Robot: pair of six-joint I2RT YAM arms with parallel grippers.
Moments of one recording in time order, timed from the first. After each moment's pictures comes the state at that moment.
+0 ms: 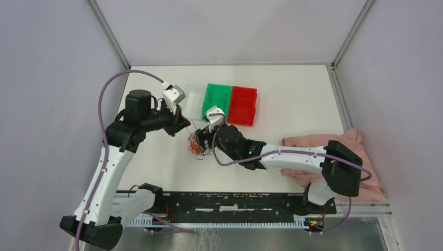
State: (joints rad) left arm -0.28 0.96 1.17 -0.82 0.55 0.20; right arm 1.17 1.56 0.99 0.30 0.39 0.23
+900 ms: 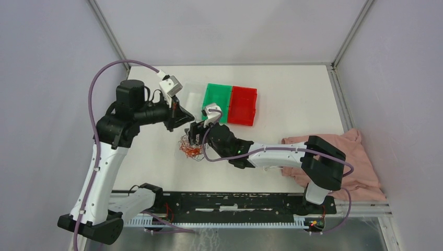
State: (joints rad) left arm -0.28 1.01 1.37 -0.90 0.72 0.17; right arm 1.17 1.70 1.06 0.50 0.49 0.37
